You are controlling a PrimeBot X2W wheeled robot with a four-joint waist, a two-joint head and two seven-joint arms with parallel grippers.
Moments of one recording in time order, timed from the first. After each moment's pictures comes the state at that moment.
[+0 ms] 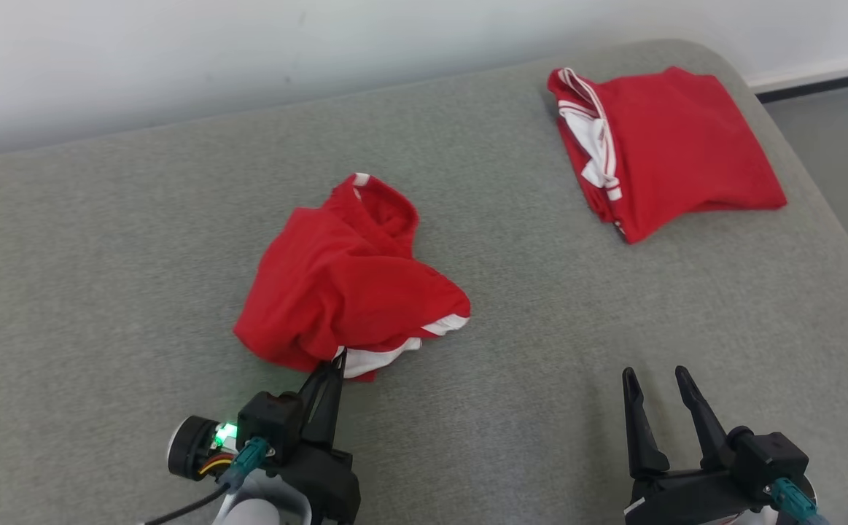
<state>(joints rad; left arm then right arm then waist) -0.34 0.05 -0.32 0.52 -0.17 -0.09 -0.26 -0.08 -0.05 0.02 0.27 0.20 0.13 -0.26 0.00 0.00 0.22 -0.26</state>
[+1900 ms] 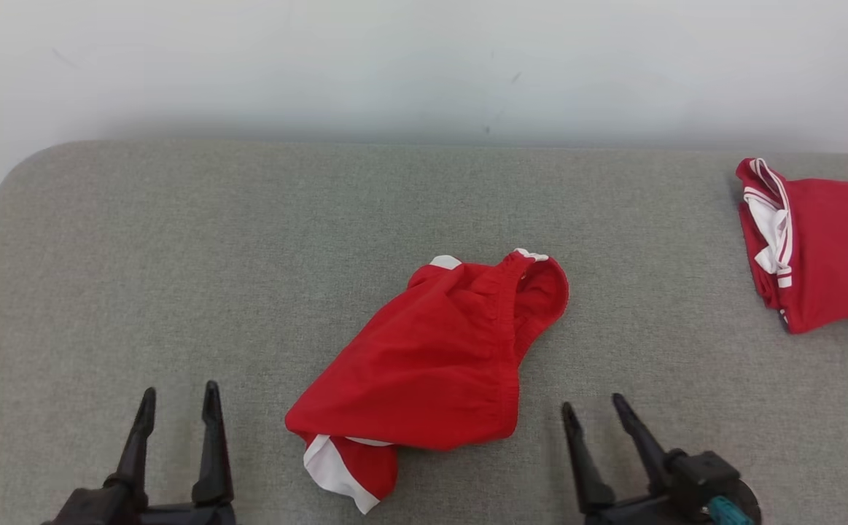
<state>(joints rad) -0.01 0.10 -0.05 0.07 -0.27 -0.03 -0.26 -0.06 -0.05 0.15 0.31 0.17 0.13 -0.26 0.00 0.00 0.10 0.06</state>
